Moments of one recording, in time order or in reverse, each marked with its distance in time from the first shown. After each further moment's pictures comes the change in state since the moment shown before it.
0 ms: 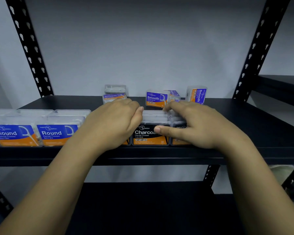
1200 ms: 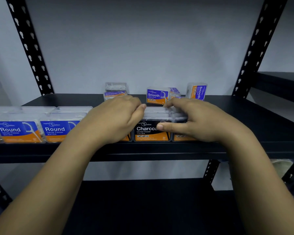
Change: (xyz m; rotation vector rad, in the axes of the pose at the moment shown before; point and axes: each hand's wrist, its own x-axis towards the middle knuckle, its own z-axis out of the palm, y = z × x) left_hand -0.001 -0.004 -0.007 -0.029 -0.077 0.029; right_hand -0.005 -0.013 -0.011 0.090 -0.081 0.075
